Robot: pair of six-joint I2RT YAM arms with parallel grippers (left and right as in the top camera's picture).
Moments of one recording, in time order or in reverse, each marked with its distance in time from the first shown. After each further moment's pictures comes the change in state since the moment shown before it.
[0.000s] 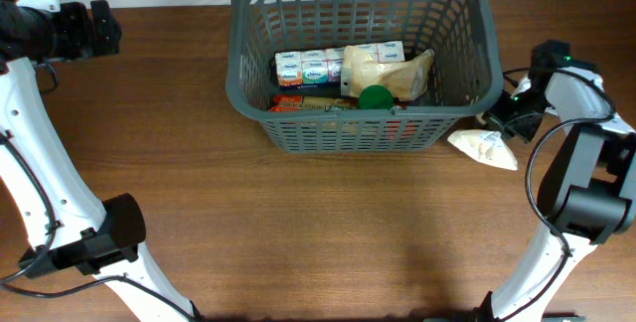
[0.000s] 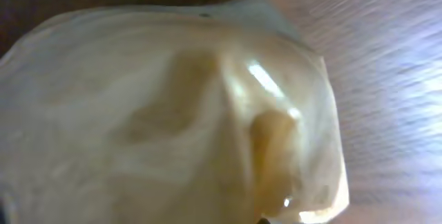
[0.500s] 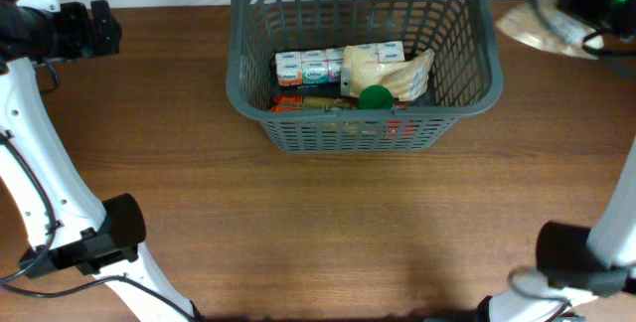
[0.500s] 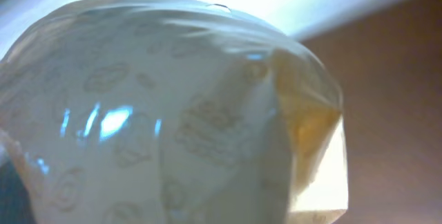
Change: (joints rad) left arm 0.000 0.000 0.000 0.000 0.000 0.000; right arm 0.156 -0.334 0.934 -0.340 -0.033 -0.056
